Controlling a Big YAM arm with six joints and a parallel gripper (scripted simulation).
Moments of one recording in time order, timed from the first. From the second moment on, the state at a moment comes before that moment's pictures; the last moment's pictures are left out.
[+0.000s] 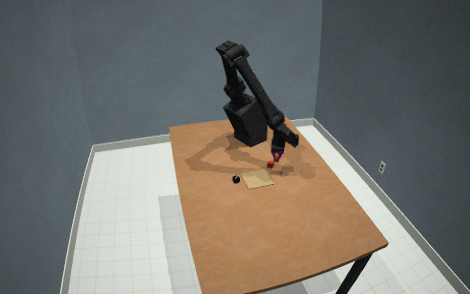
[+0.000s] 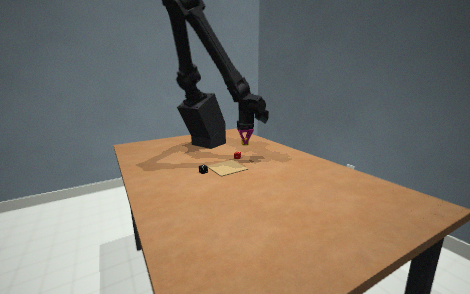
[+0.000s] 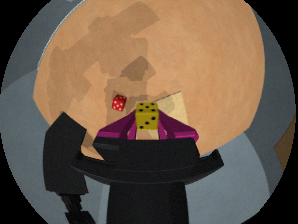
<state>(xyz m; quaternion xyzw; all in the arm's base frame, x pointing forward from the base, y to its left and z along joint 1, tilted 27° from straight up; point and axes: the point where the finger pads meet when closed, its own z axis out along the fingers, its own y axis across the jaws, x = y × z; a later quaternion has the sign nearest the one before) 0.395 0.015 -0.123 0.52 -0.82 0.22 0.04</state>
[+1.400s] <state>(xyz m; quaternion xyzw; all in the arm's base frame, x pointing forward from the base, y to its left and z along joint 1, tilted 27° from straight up) 0.402 -0.066 -0.077 0.28 -0.88 0.11 -0.37</state>
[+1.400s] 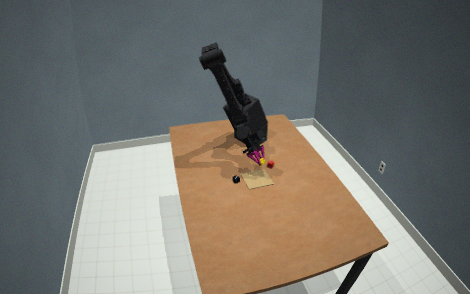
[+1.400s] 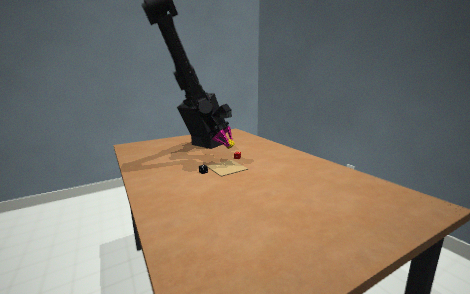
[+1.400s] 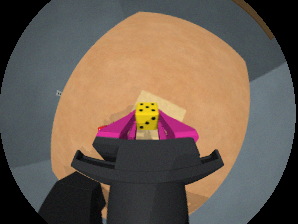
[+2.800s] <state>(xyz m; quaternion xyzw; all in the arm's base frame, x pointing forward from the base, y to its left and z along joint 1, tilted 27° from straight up) 0.420 -0.096 -0.127 0.31 -0.79 0.08 -0.52</state>
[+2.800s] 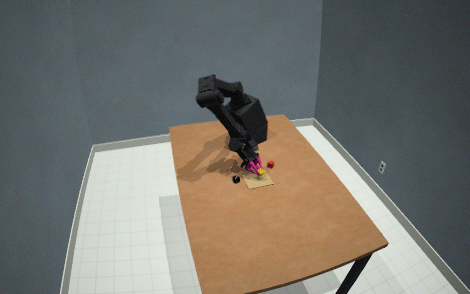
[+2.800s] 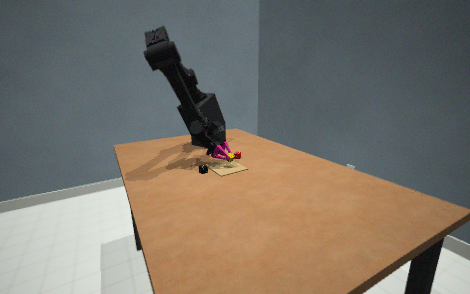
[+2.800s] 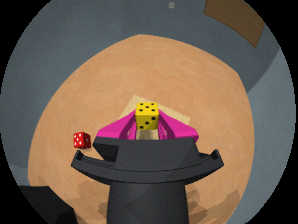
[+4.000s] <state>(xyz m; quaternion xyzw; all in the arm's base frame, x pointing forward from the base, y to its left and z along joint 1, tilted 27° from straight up) 0.423 -0.104 -0.145 0.31 -0.79 0.08 -0.52</state>
